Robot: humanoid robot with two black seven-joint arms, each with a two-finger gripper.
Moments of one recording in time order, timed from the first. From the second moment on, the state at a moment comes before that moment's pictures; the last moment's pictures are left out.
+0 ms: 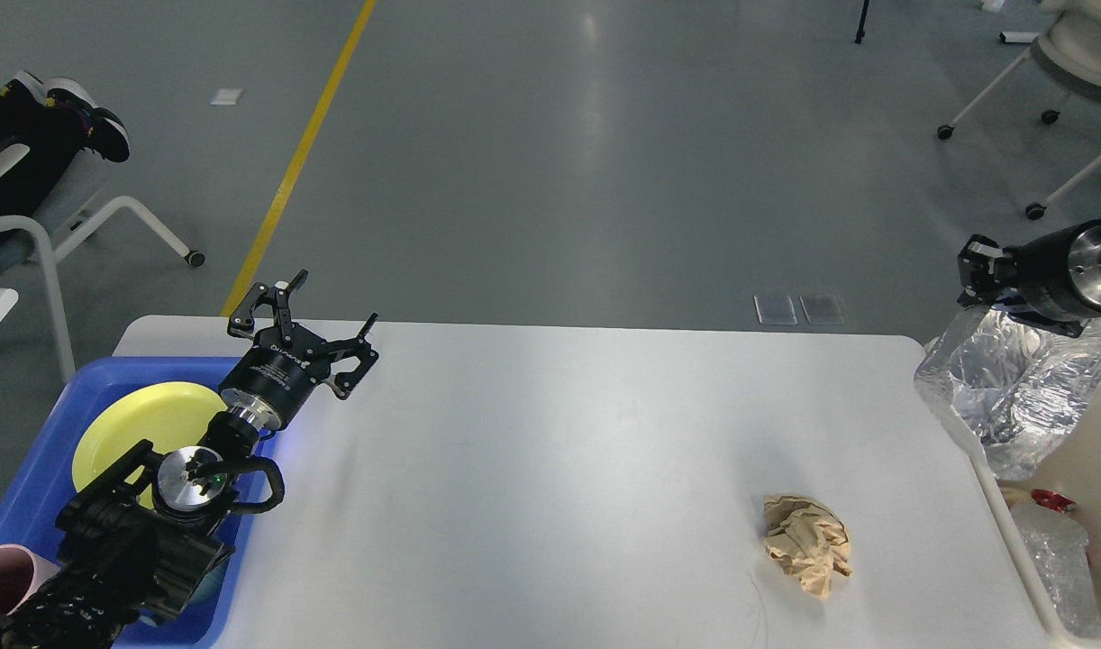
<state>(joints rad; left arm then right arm) -0.57 0.14 -1.12 -0.49 -0.14 -0.63 0.07 1.90 -0.70 -1.17 1.14 0.03 0.27 -0.11</state>
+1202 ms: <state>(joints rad) -0.57 0.14 -1.12 -0.49 -0.14 -0.63 0.07 1.03 -0.57 -0.99 0.32 0.05 -0.08 -0.10</state>
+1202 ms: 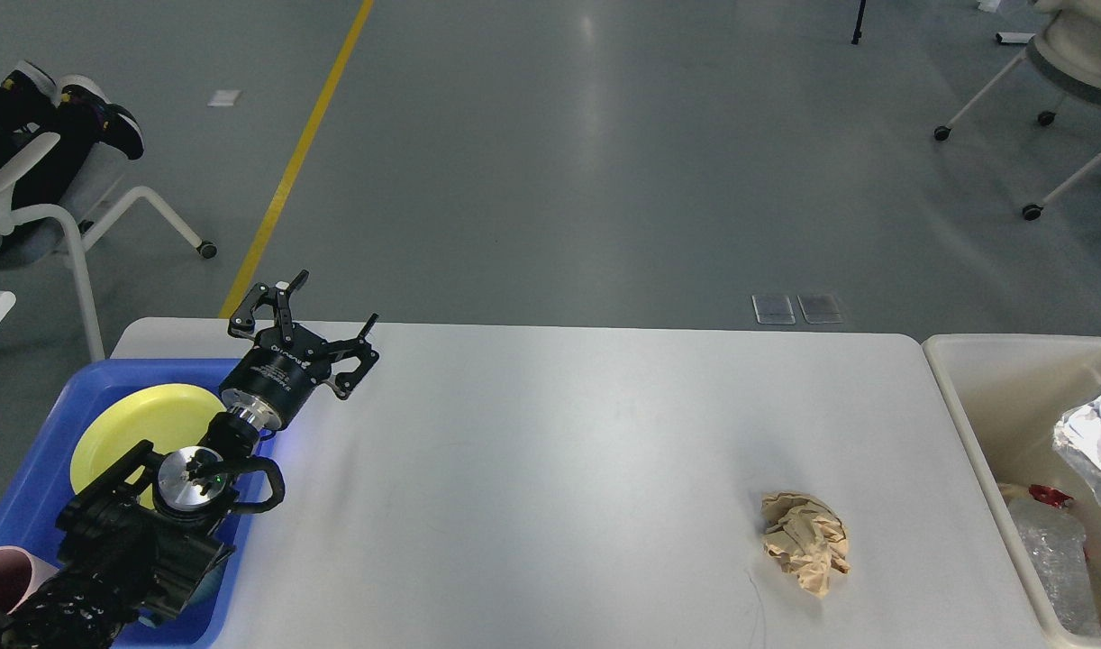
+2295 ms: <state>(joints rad) -0.57 0.14 -1.12 -0.49 -0.14 -0.63 0.07 1.96 -0.42 -1.18 1.09 0.06 0.43 -0.10</state>
